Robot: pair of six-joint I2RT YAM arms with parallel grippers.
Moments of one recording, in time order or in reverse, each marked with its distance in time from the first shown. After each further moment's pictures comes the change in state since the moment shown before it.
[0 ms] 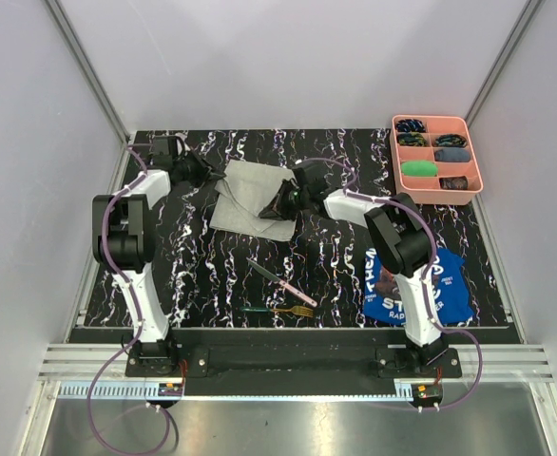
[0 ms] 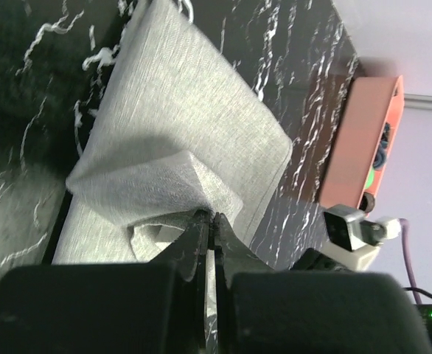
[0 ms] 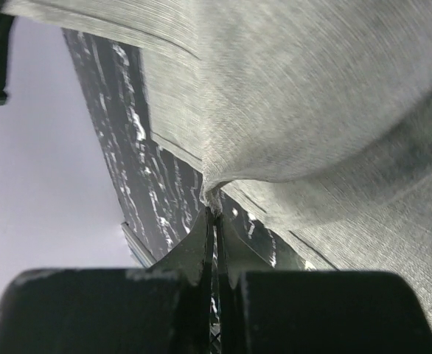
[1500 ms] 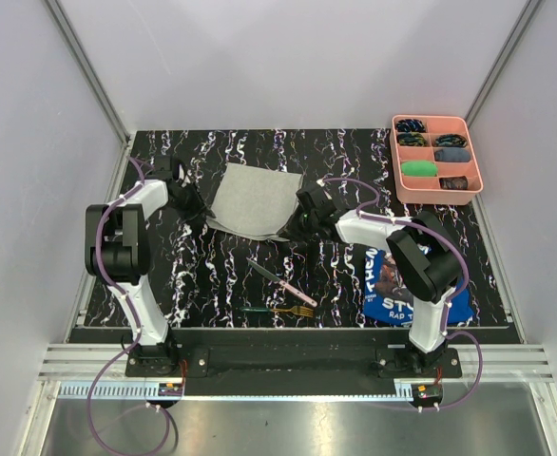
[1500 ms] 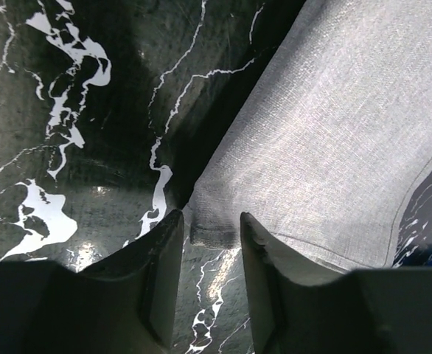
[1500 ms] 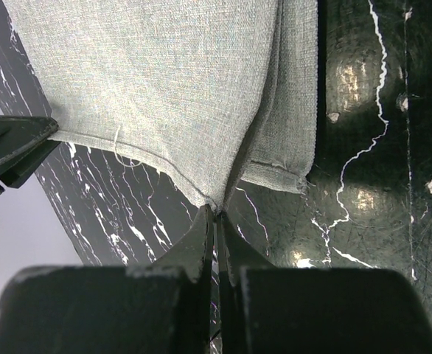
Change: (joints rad) left arm -0.003 -0.142 -0.177 -0.401 -0.243 0.308; right arm 0.093 -0.289 -0.354 -0.054 0.363 0.118
